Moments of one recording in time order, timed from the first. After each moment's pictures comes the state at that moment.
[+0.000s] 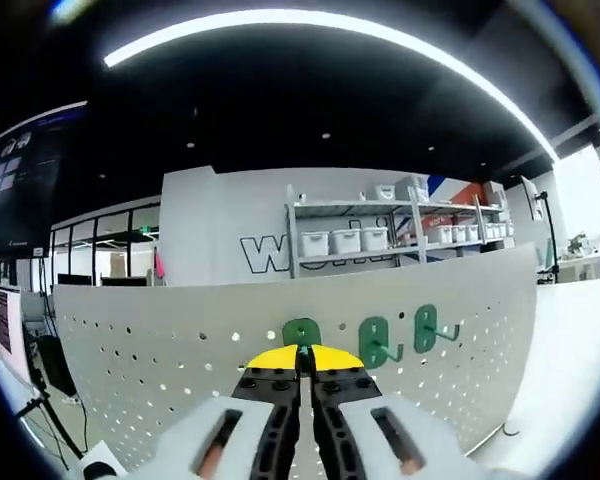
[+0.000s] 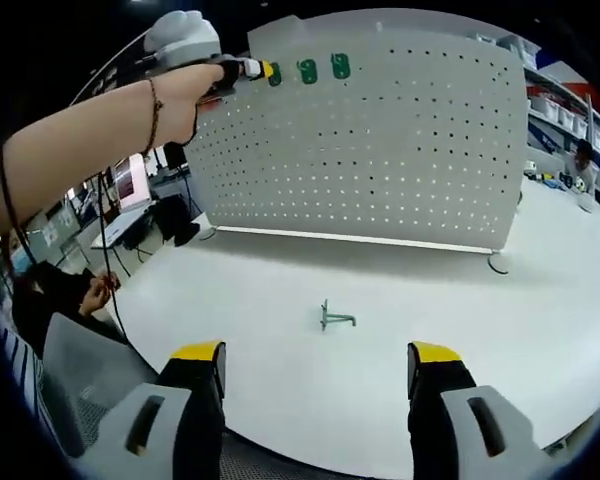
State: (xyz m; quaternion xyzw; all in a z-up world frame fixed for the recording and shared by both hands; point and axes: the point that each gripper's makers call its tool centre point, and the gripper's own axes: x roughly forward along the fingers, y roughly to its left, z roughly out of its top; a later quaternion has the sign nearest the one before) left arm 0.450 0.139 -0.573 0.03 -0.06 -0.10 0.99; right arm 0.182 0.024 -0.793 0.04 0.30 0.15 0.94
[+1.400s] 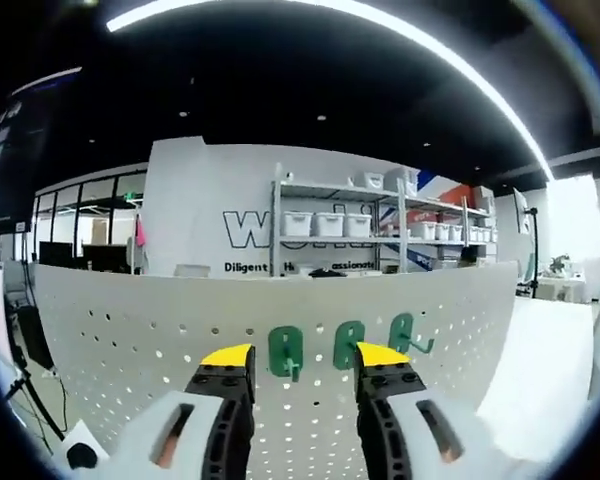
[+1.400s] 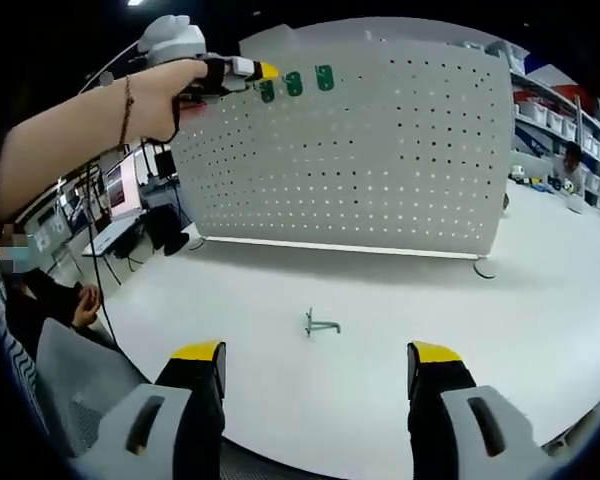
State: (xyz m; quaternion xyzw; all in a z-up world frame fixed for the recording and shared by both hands) left arm 0.441 0.131 -0.566 -0.03 0.00 -0.16 0.99; right arm 0.183 0.011 -0.788 0.03 0.28 0.12 0.95
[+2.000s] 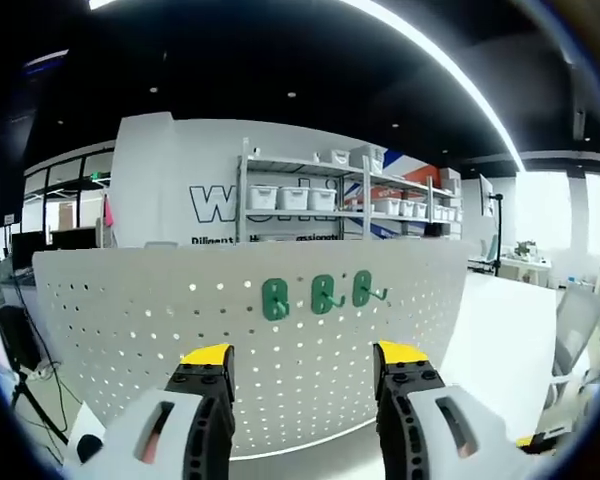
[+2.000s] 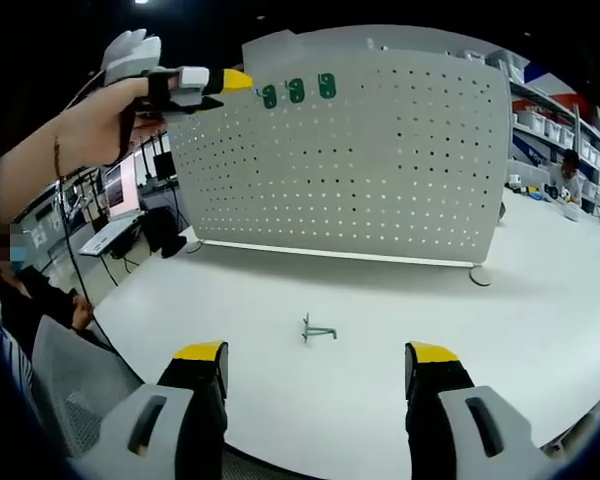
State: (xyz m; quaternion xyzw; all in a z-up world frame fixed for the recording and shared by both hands) left arm 0.378 0.147 -0.593 0.00 0.07 -0.24 0.97; right arm 0.185 0.007 -0.783 0.02 0.26 0.11 0.96
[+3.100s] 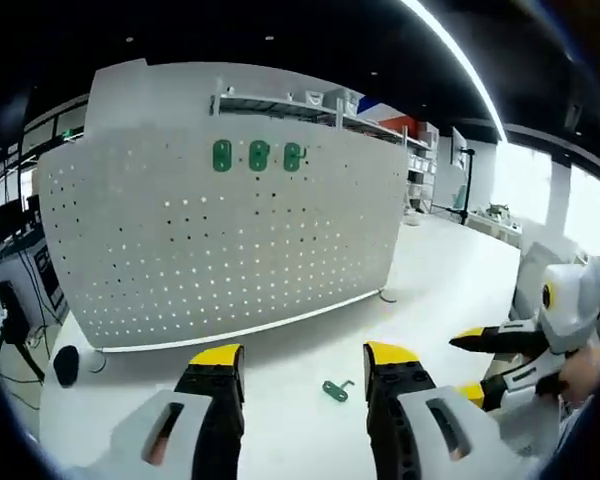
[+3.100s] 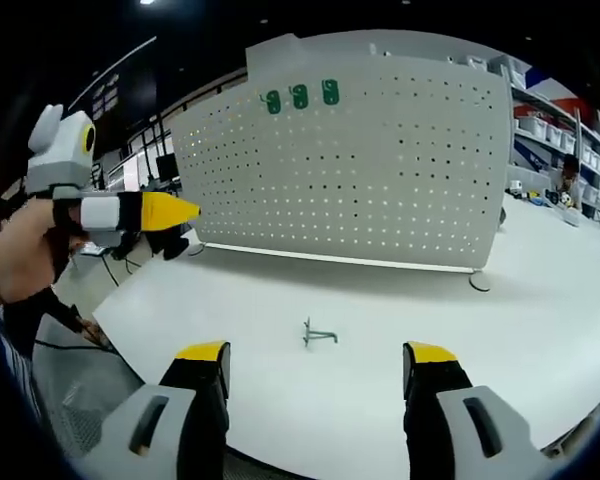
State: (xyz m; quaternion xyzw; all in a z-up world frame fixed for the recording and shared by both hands) left arm 0.254 0.140 -0.716 0.02 0.20 -0.29 0.94; right arm 0.184 0.008 -0.778 0.02 0.25 0.12 0.96
